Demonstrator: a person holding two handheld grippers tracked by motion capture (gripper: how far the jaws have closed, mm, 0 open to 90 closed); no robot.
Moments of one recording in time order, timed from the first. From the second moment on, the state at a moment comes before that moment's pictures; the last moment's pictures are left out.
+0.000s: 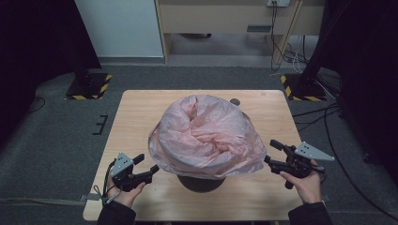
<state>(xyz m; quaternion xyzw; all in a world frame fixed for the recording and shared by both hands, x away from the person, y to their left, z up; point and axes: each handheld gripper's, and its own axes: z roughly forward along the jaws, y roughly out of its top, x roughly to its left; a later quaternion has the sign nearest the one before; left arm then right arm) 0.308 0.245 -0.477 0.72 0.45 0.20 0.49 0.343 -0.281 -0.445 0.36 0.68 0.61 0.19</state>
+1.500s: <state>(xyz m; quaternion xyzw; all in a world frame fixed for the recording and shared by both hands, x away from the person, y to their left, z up) 0.355 0.248 -0.531 0.78 0.50 0.19 0.33 0.393 -0.138 -0.250 0.30 0.66 0.66 0.21</state>
